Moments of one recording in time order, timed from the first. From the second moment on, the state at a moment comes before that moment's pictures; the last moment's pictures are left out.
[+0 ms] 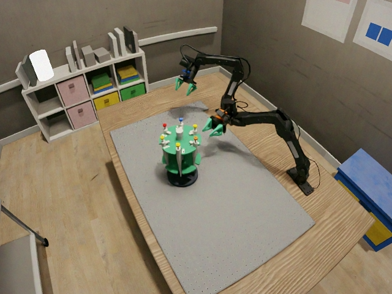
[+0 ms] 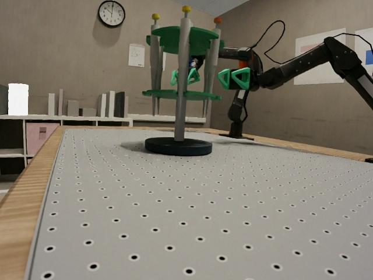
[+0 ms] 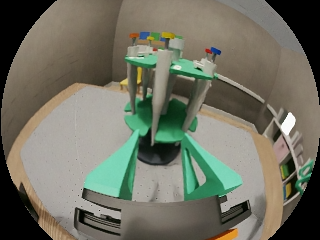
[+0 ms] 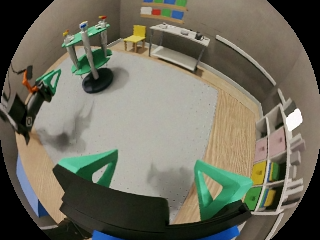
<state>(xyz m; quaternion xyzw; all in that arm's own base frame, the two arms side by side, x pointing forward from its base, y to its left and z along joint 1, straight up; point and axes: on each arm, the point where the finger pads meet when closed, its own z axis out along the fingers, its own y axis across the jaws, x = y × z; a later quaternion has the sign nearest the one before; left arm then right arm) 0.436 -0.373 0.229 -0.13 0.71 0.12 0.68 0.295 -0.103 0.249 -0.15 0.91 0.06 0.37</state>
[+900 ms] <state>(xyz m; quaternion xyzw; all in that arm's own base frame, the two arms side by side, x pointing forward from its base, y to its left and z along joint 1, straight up) 0.434 -0.370 0.226 -0.12 0.71 0.12 0.68 0.295 -0.103 0.249 -0.15 0.91 0.06 0.37</state>
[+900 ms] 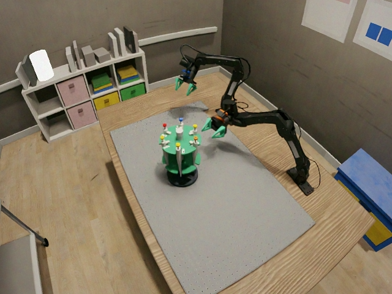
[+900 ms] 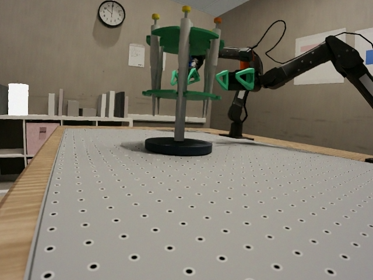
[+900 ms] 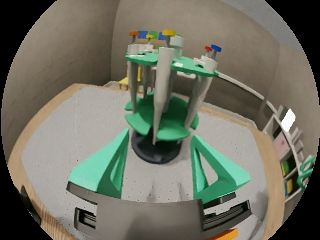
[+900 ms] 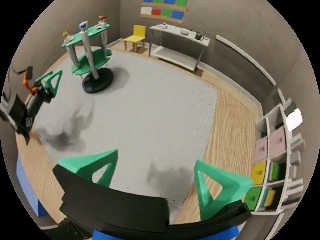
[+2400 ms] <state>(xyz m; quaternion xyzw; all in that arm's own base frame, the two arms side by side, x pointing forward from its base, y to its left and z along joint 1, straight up) 0.356 -0.089 0.231 0.09 0.93 -0.04 0.36 0.295 -0.103 0.249 -0.15 0.91 0.06 0.37</state>
